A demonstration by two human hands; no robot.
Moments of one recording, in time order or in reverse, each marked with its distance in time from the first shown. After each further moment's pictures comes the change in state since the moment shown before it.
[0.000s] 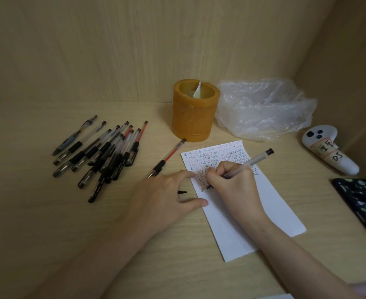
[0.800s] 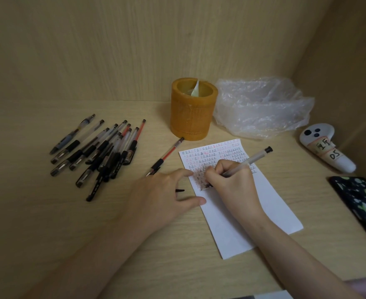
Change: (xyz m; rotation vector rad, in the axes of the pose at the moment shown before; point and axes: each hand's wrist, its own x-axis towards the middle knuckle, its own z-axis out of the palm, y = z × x) left_hand 0.000 -0.001 0.003 0.011 0.011 -0.013; right_hand 0.000 0.000 -0.002 0.022 -0.010 -0.011
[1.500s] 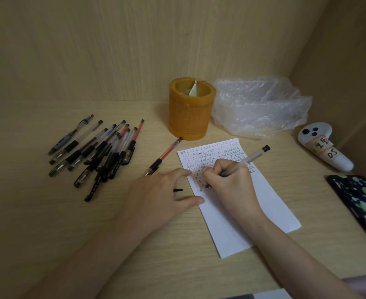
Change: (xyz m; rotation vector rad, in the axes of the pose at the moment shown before) left_hand -0.001 0.002 -0.002 0.009 -0.010 0.009; right_hand -0.002 -0.002 -0.001 0.019 -0.010 0.012
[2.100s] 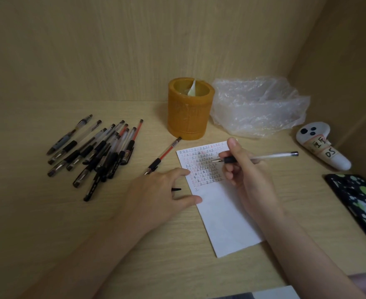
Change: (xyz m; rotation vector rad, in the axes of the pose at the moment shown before) left_hand -0.002 0.003 -0.006 -0.029 -0.021 -0.010; right_hand 0.008 -0.011 -0.023 0.476 0.043 0.181
